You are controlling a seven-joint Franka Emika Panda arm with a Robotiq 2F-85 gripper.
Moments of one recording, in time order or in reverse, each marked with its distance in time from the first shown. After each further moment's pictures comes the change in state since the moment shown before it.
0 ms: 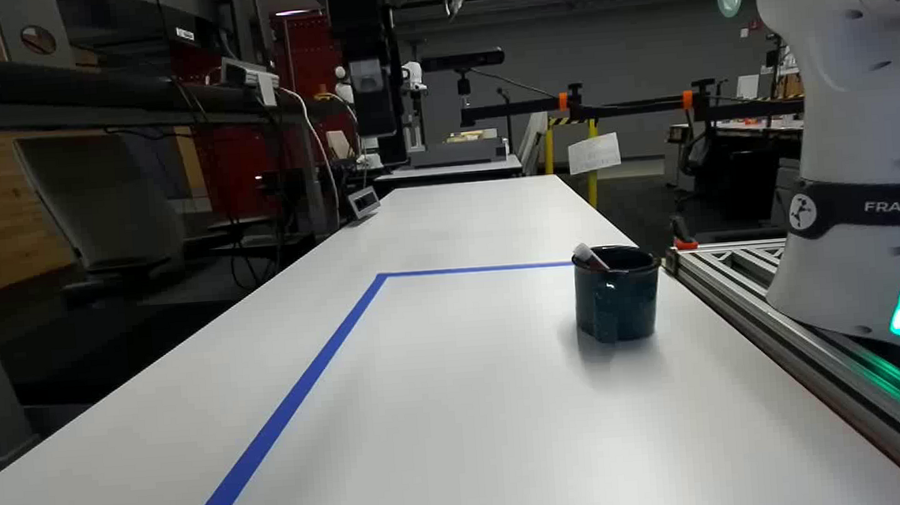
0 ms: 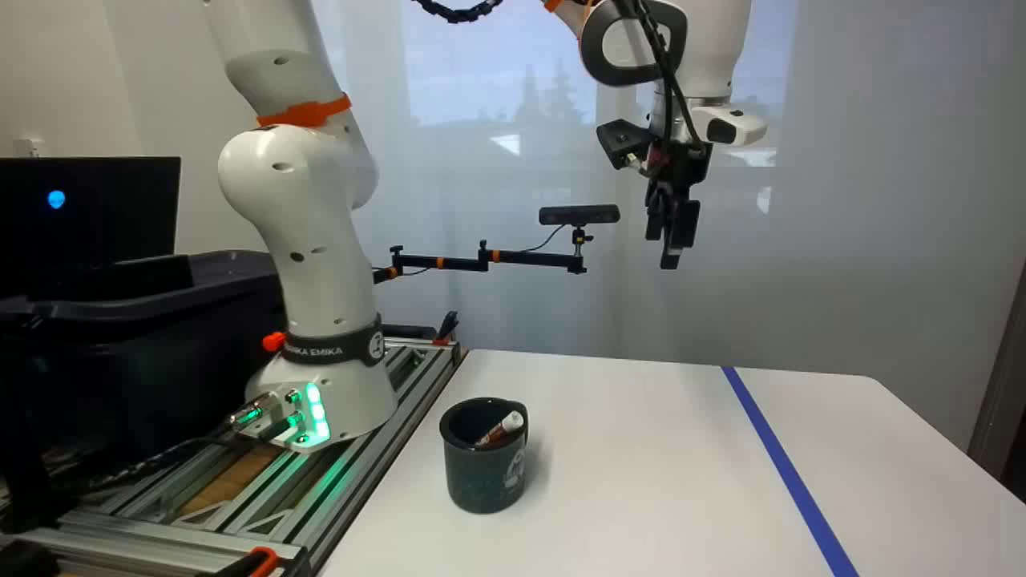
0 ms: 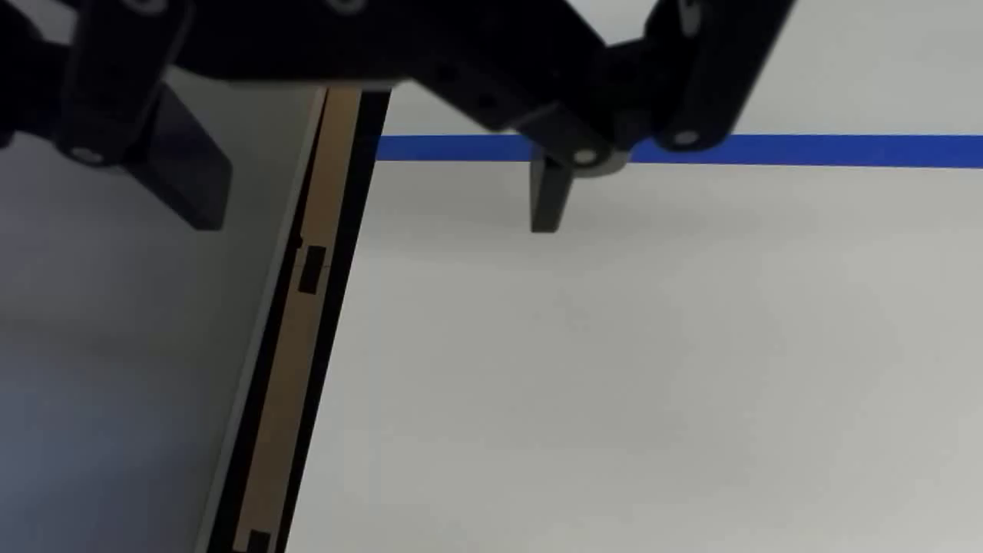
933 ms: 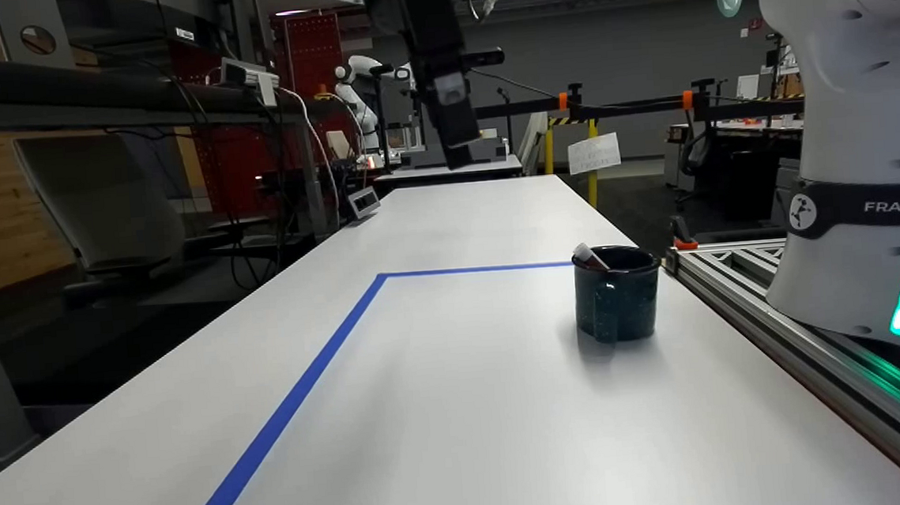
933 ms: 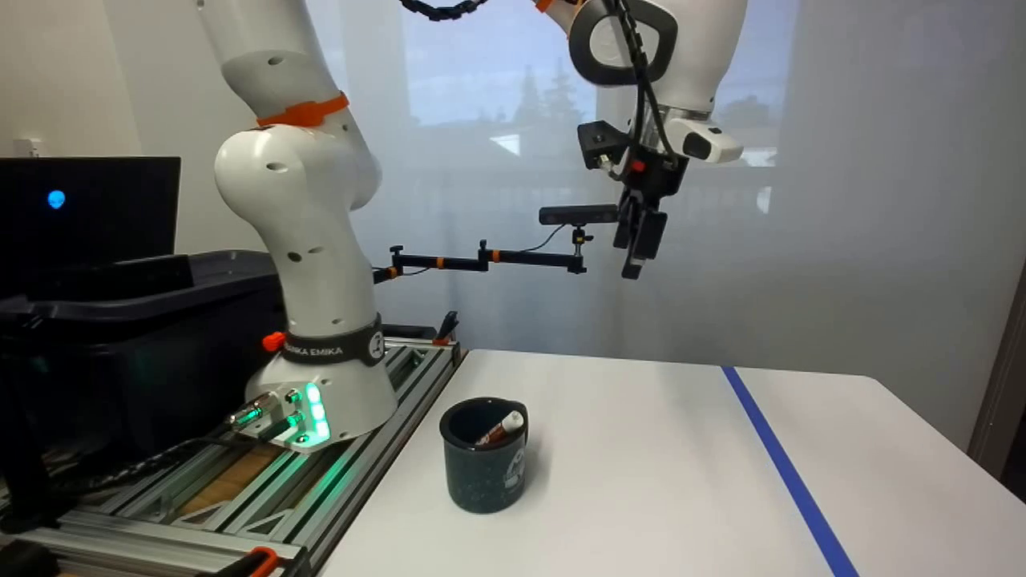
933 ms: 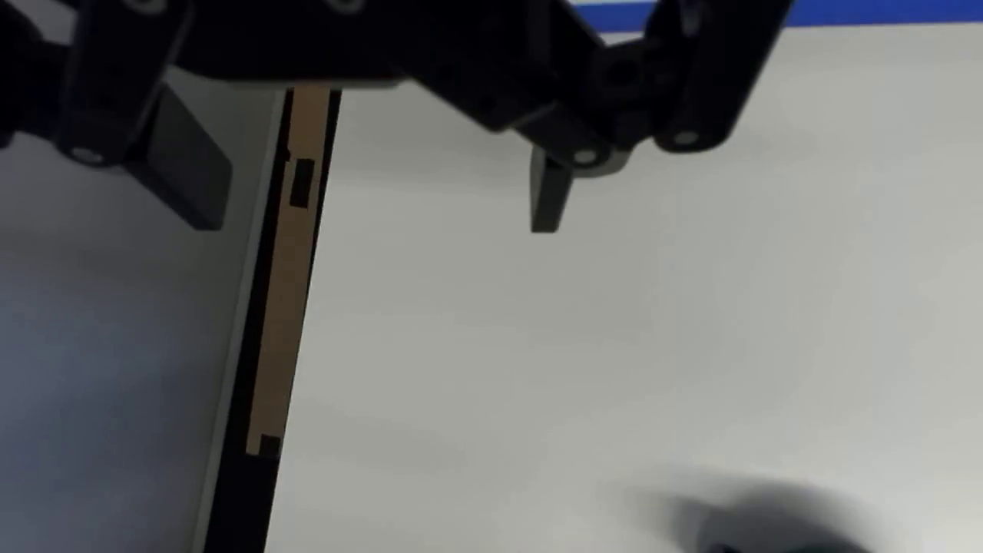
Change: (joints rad) arm -0.044 -0.044 0.007 -0.051 -0.022 -0.149 0.002
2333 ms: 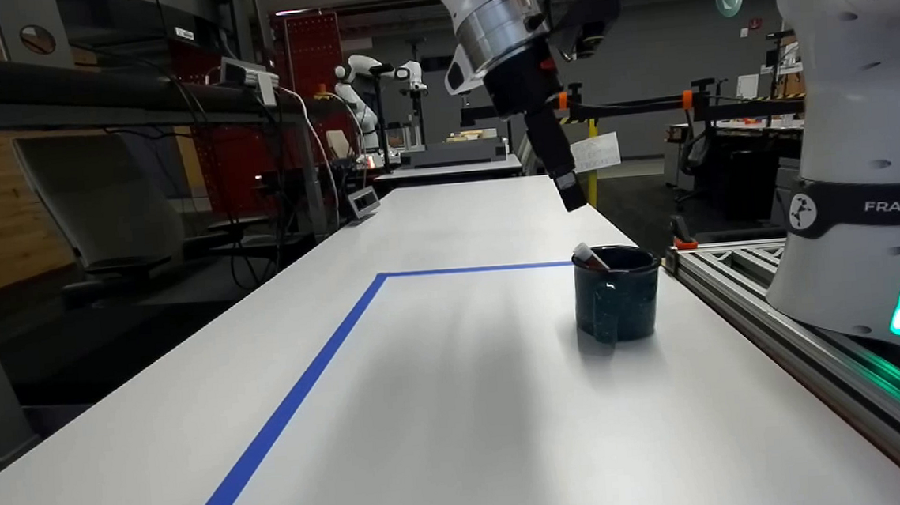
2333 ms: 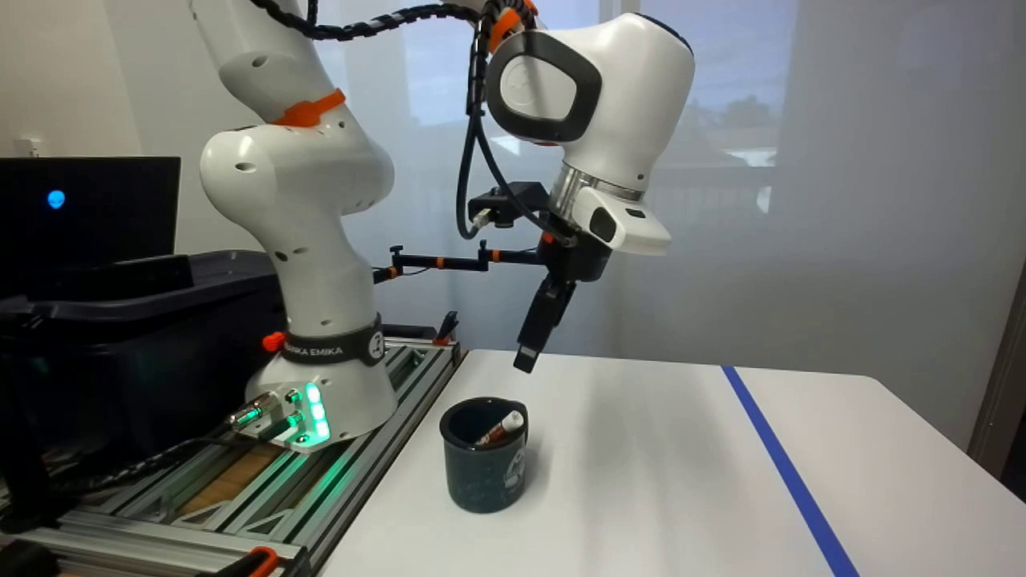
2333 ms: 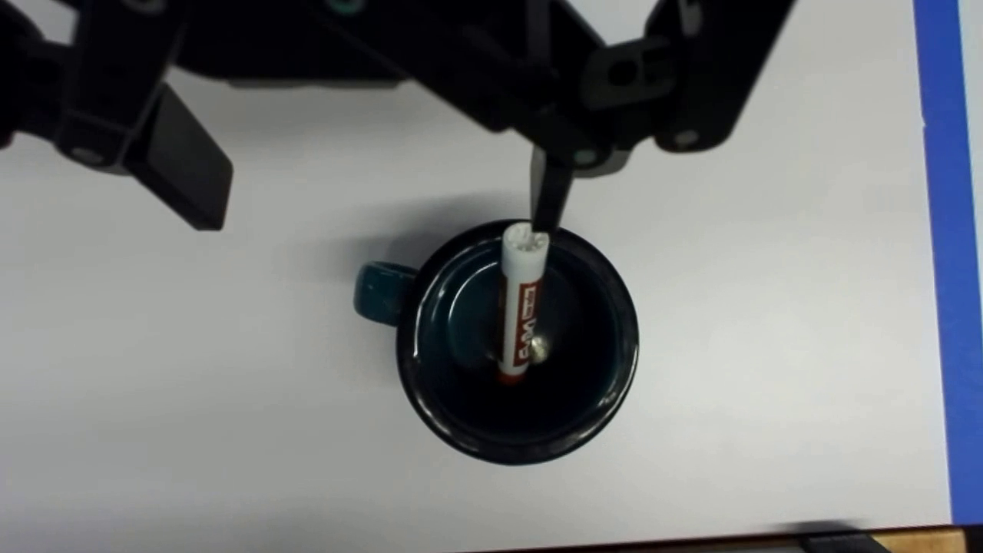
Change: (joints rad) arm -0.230 -0.078 -0.086 -0.273 -0.281 0.025 0.086
